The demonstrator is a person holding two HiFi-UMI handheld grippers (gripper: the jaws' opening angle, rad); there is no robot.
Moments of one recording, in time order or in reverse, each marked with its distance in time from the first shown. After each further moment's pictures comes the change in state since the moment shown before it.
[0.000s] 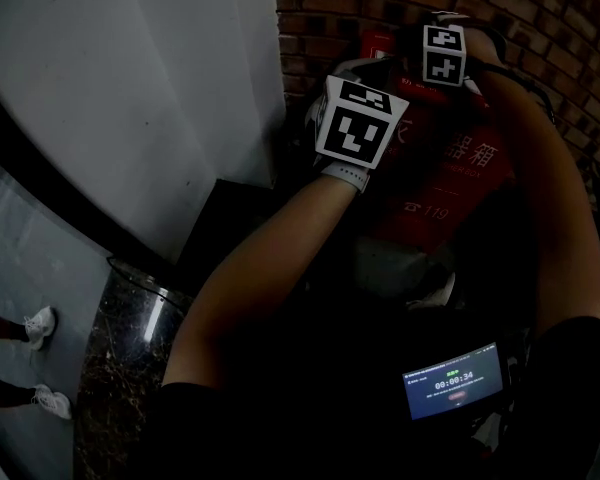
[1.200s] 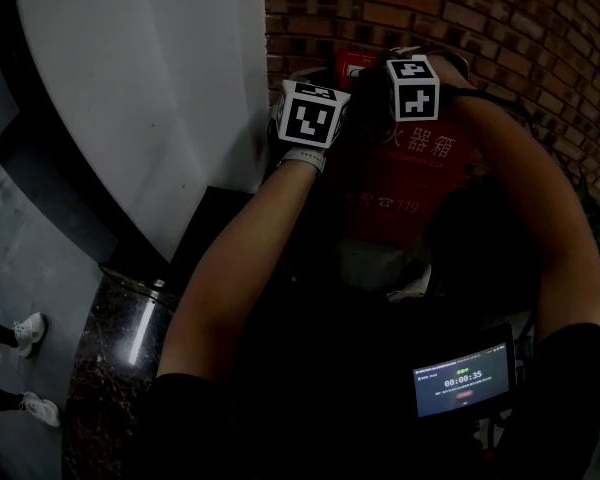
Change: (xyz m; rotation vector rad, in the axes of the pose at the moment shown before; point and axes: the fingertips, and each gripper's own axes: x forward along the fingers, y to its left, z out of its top) left arm -0.048 0.033 0.004 0.015 0.034 0.112; right arm -0.145 0.052 0.077 -0.069 -0.214 0.134
